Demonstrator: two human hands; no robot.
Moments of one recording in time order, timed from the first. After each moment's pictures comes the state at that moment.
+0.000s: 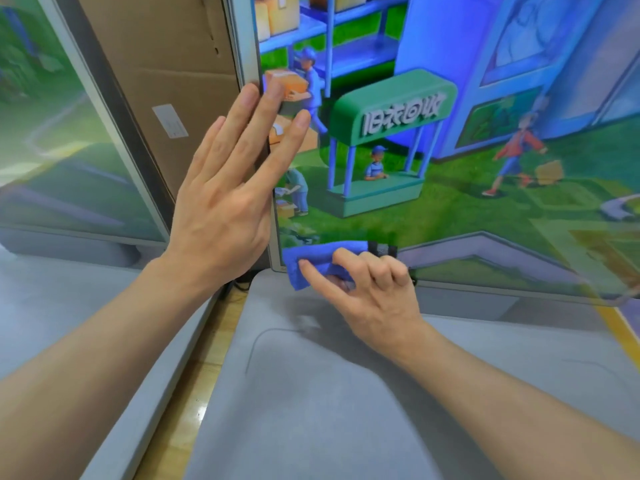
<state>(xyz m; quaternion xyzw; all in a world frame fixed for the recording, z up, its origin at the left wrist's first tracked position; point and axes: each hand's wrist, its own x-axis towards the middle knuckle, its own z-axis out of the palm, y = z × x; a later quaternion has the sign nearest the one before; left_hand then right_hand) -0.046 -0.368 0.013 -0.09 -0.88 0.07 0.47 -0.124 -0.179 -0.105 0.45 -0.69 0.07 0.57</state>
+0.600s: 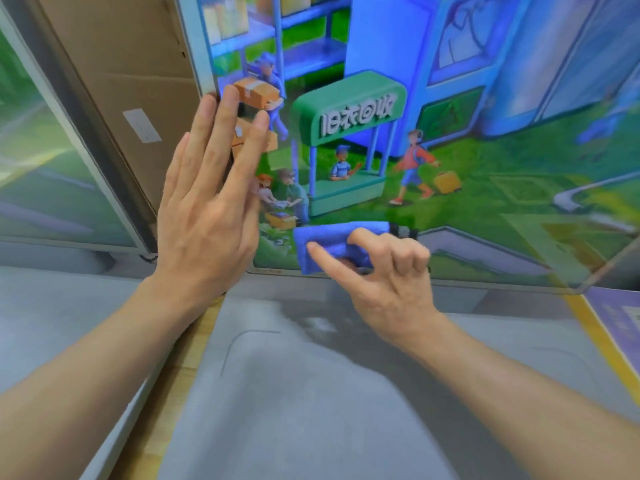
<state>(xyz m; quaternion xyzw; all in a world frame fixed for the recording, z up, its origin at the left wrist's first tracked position) -0.048 -0.340 0.003 -0.03 -0.86 0.01 0.50 -0.136 -0.143 -0.081 0.40 -0.69 0.10 0.59</state>
